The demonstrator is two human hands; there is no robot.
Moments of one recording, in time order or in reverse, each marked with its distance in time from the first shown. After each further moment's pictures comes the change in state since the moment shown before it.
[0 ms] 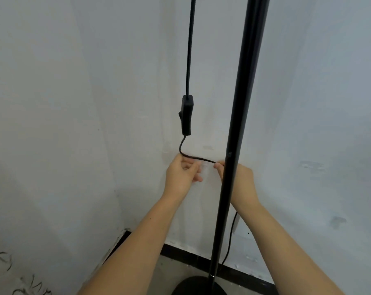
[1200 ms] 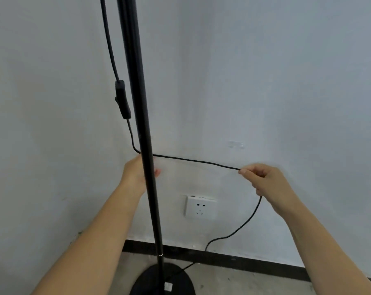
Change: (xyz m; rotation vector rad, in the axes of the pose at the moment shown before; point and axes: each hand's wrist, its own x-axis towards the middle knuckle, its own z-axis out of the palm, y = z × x) left_hand 0.004 -0.006 0.041 -0.464 0.032 -0.478; right_hand -0.048 0.087 -0.176 0.228 -0.053 0.341
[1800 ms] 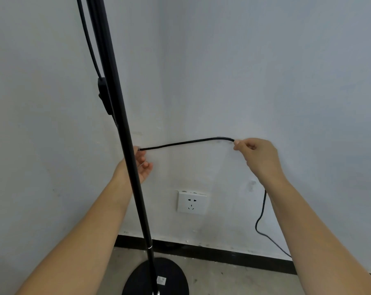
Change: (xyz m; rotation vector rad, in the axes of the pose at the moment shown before) left_hand -0.003 -0.005 0.000 -0.201 -0.041 -0.089; right_hand 0.027 -0.027 -0.008 -0.203 0.236 -0.111
